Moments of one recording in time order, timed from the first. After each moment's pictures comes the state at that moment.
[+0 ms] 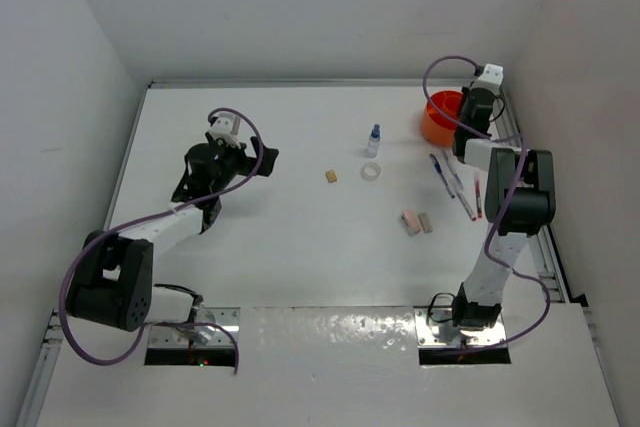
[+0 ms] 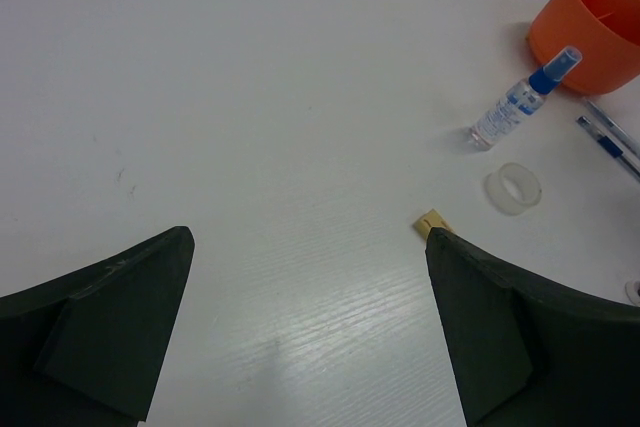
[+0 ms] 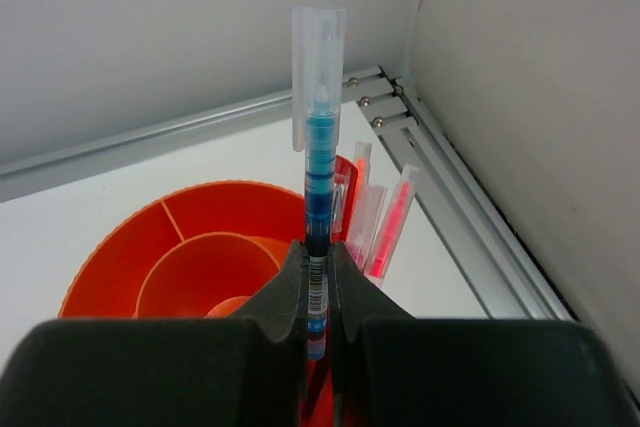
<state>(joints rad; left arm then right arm) -0.21 1.33 0.57 0.58 0.22 -0.23 -0.10 1.98 1.14 0.69 0.33 -0.02</state>
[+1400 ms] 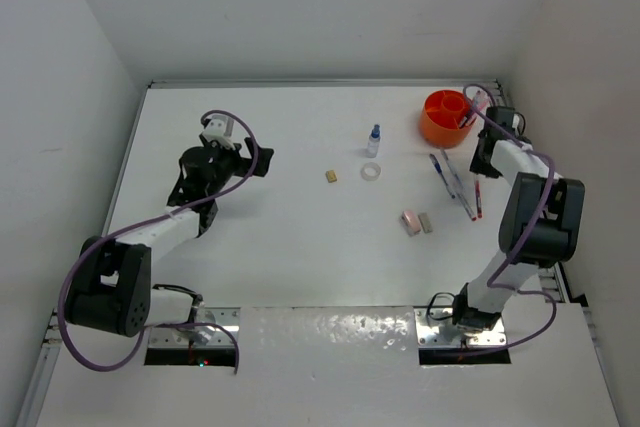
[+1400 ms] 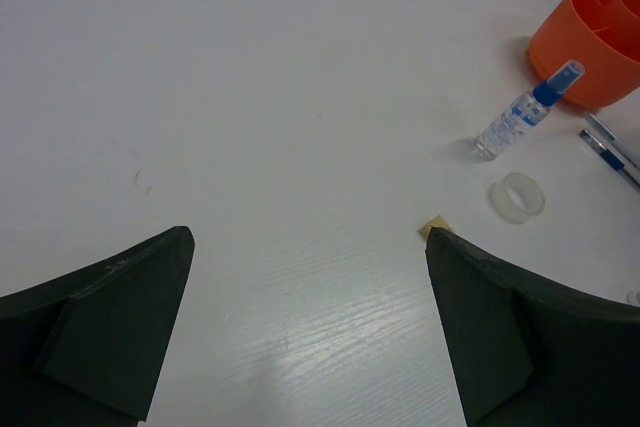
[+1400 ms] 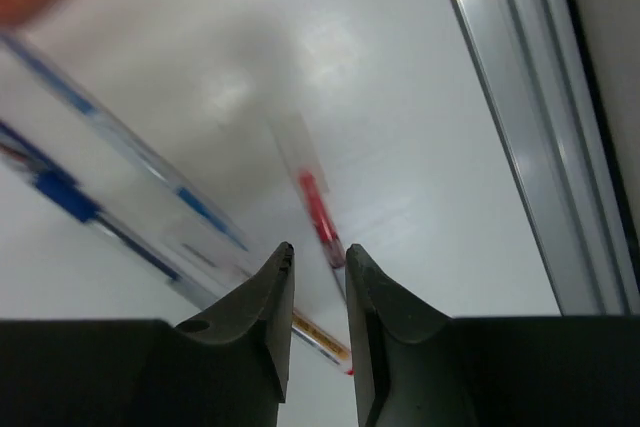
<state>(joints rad) -0.18 1.30 0.54 0.60 0.22 -0.24 -0.19 1.71 1.10 -0.34 0.26 0.13</state>
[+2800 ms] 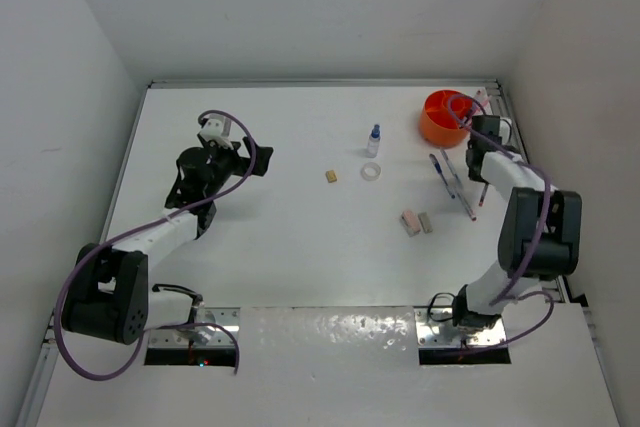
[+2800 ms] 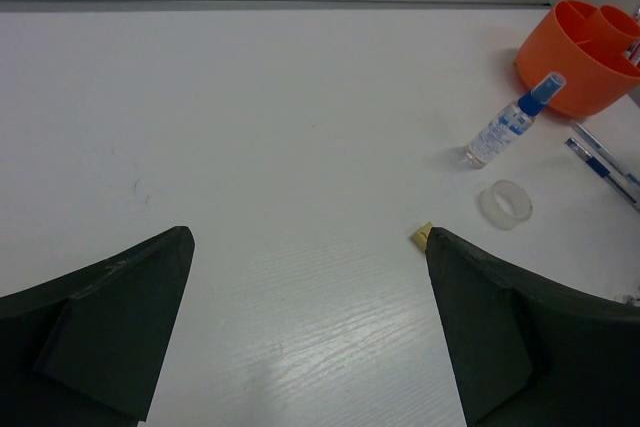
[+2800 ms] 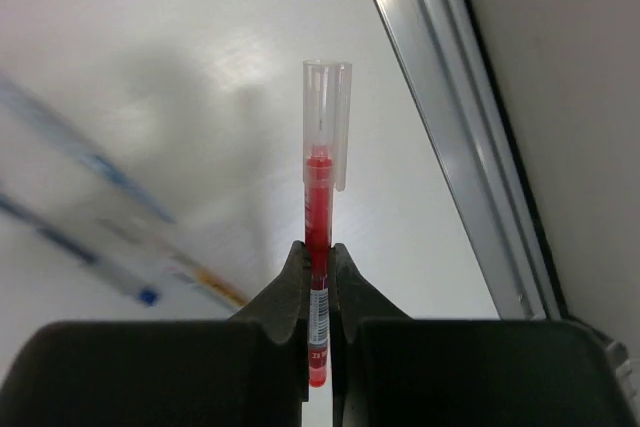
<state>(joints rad) -0.18 1.26 0.54 0.60 0.23 -0.25 -0.18 1.68 0.99 -0.38 0.46 0.10</state>
